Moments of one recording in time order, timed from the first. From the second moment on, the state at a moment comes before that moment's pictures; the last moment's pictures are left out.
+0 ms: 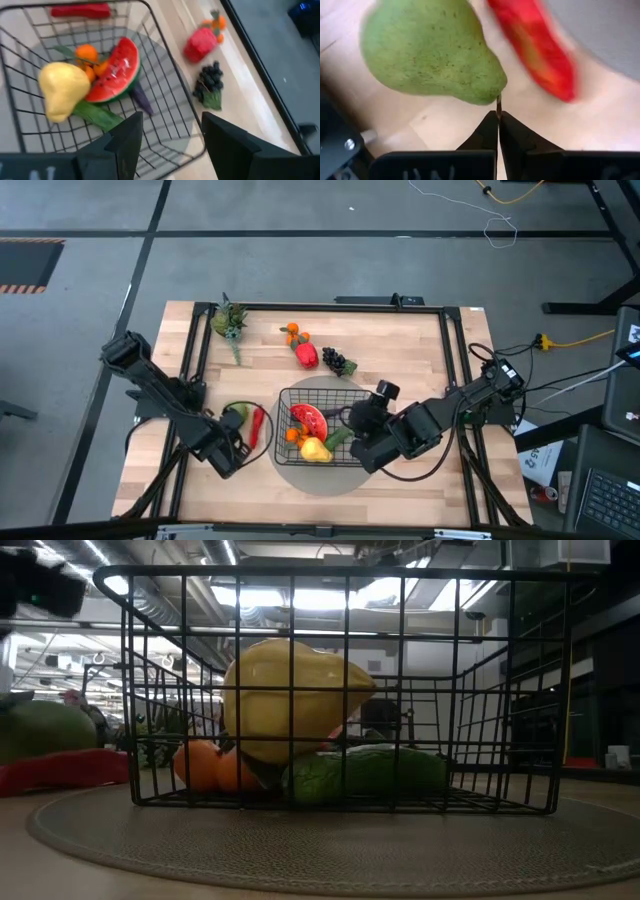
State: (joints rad) left arm -0.77 1.45 0.87 -0.96 -0.31 -1.67; right arm 0.53 1.83 1.89 -1.38 0.68 0.76
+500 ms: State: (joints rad) left arm -0.77 1.45 1.25 -1.42 -0.36 -1.67; right arm 0.53 1.83 1.89 -1.51 0.69 0.91
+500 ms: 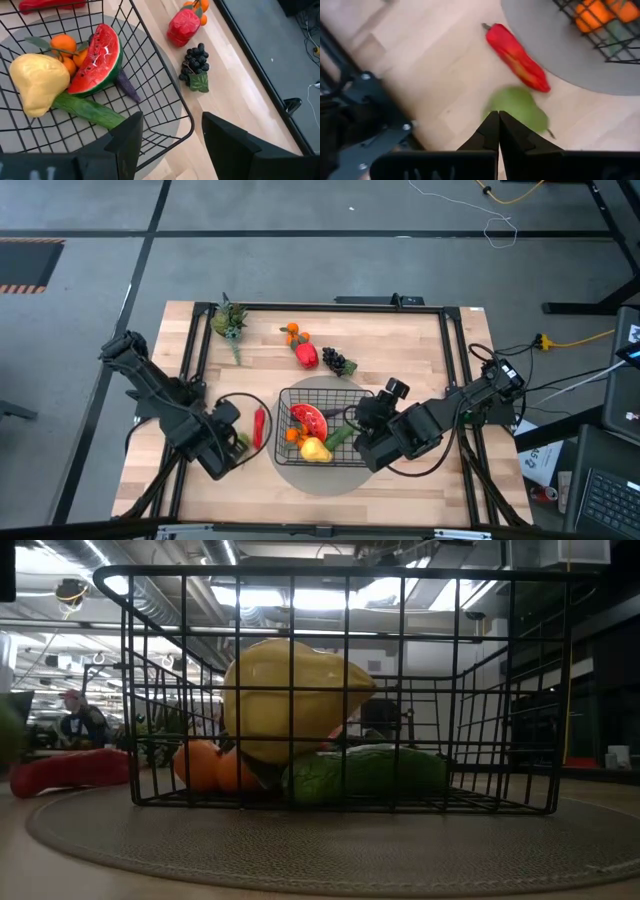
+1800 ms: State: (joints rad) left arm -0.88 1.45 0.97 -0.64 -0.17 -2.17; right arm 0.53 1.83 1.89 -1.52 0.68 0.94
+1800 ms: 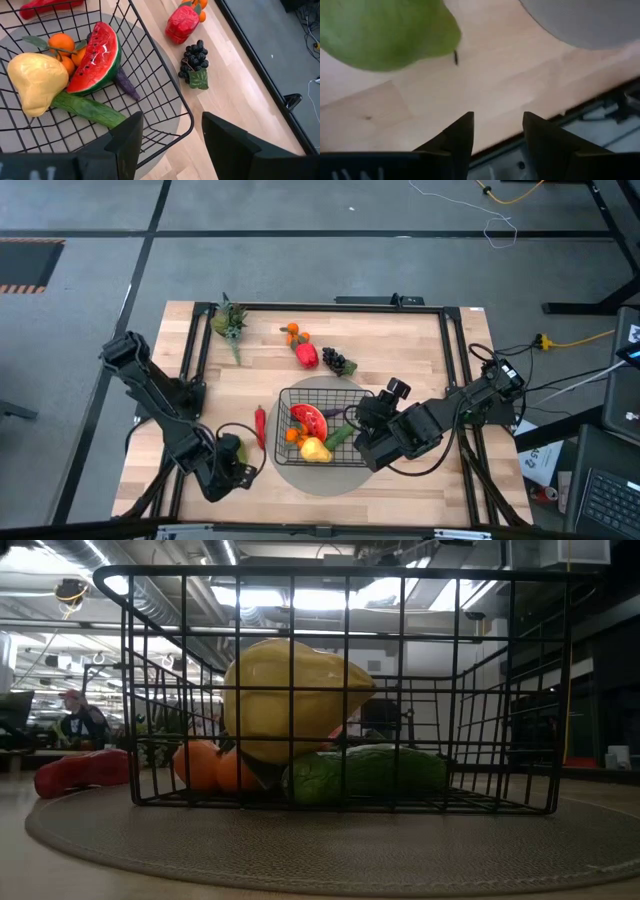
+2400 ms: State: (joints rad) left arm -0.87 1.45 0.83 -0.67 -0.14 -2.28; right arm 0.53 1.83 1.89 -1.45 0.69 0.94
